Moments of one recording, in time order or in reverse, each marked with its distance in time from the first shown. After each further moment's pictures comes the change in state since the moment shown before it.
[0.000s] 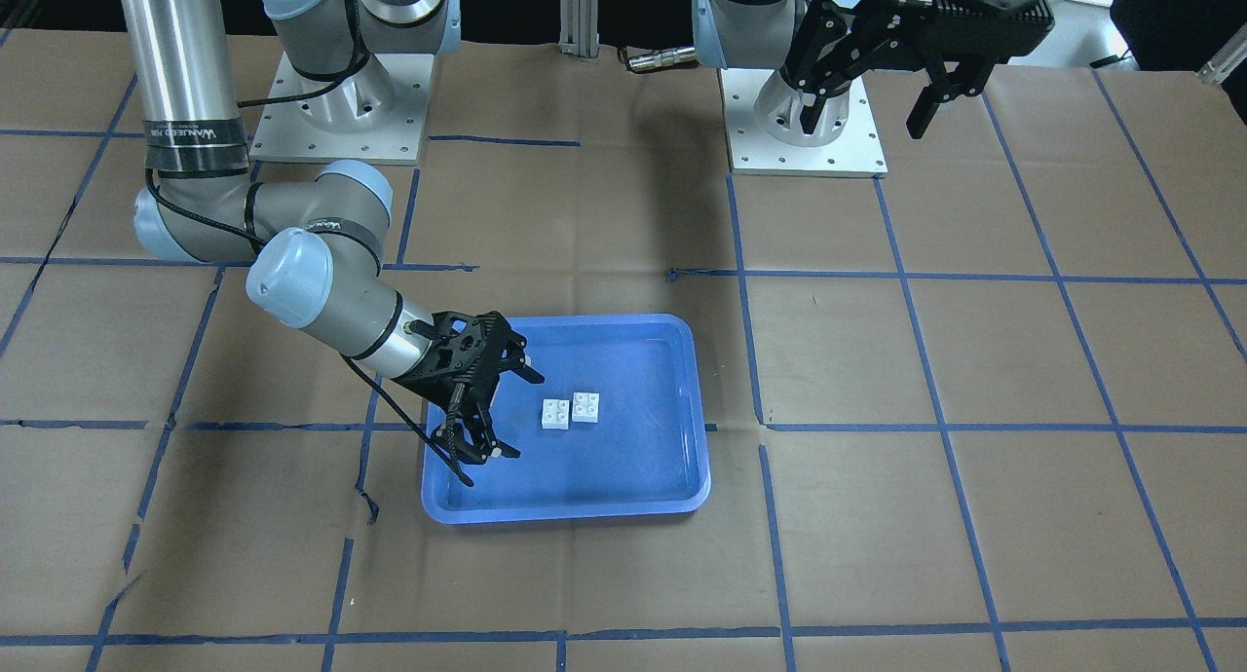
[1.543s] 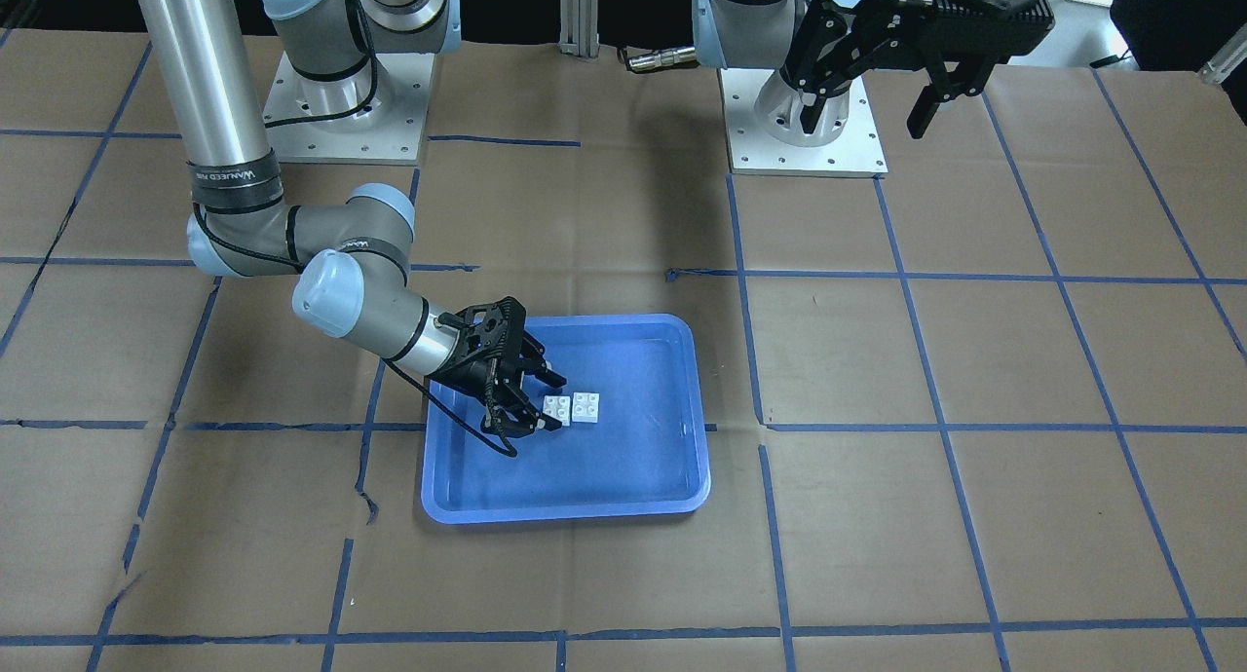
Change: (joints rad) left arm 0.000 0.000 0.000 0.000 0.001 0.000; right arm 0.013 0.113 0.118 -0.216 0.124 -0.218
